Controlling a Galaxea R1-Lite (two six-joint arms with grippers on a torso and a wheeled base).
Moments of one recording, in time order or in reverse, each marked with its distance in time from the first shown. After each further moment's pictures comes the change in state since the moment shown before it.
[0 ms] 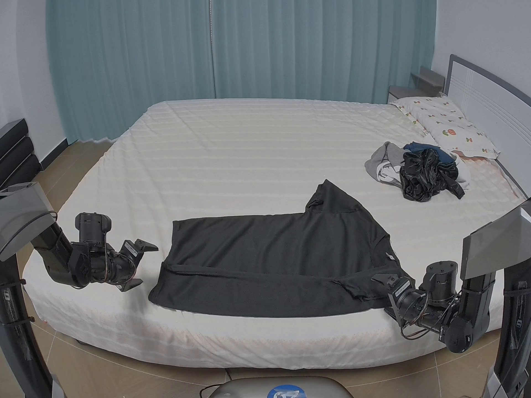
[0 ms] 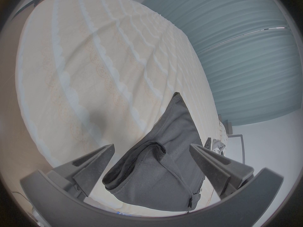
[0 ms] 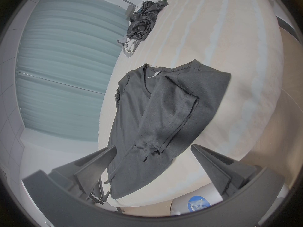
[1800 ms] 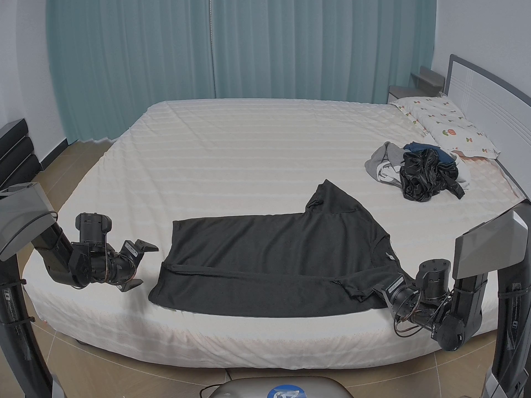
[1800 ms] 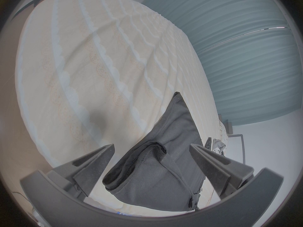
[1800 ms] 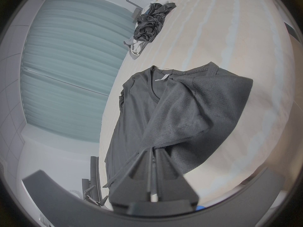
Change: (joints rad) left arm 0.000 0.003 -0.001 0.001 0.000 0.001; right arm 0.017 0.032 -0.063 -0.009 -0.033 -0.037
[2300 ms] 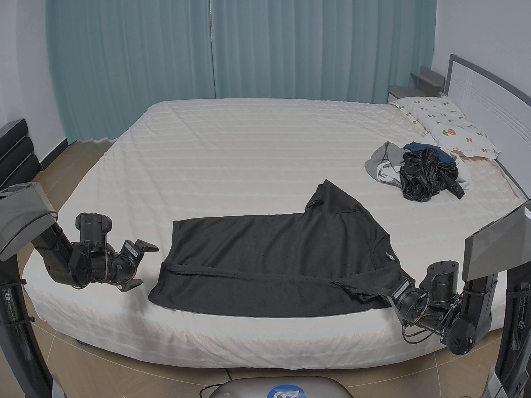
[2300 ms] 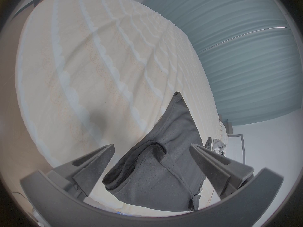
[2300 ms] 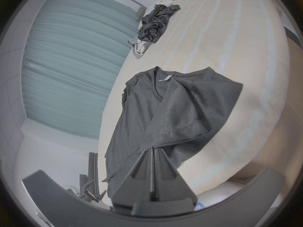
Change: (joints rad) left arm 0.000 0.000 0.000 0.001 0.000 0.000; right arm 0.001 -0.058 0.094 -0.004 0.001 -0.069
